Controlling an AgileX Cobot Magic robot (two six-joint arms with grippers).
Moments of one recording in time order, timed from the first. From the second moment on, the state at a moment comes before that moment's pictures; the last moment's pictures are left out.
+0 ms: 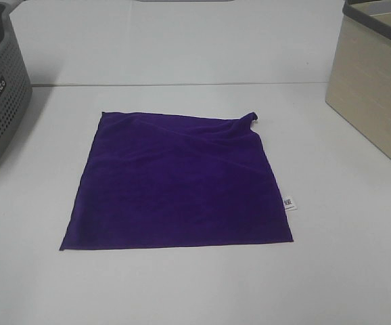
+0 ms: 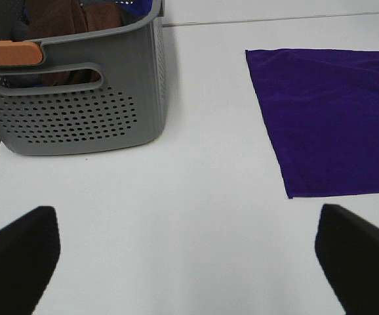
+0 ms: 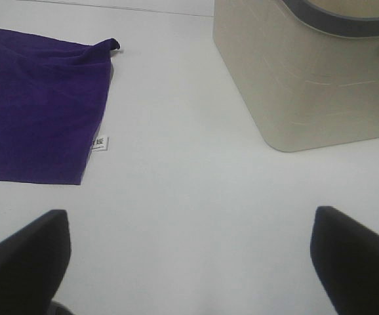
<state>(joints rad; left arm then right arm) 0.05 0.00 -0.51 -0.06 1.05 0.07 0.05 0.00 -0.50 0.05 1.06 -0.07</state>
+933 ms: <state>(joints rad) 0.05 0.00 -0.51 -0.06 1.05 0.07 0.05 0.00 -0.50 0.05 1.06 -0.07</state>
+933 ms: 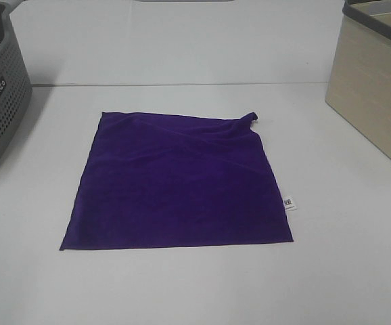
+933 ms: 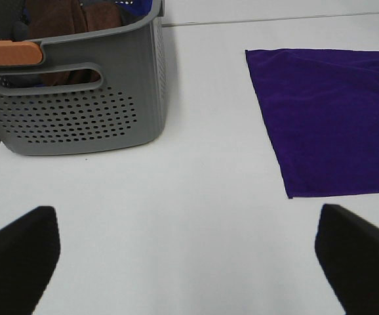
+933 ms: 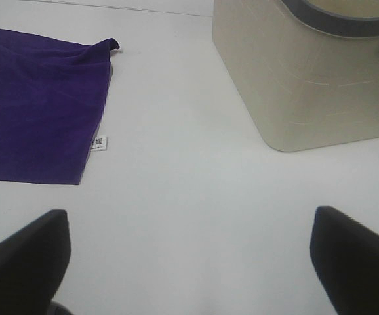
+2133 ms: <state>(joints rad) 0.05 0.00 -0.51 -0.07 1.05 0.07 0.05 0.00 -0.50 0.05 1.06 -0.07</state>
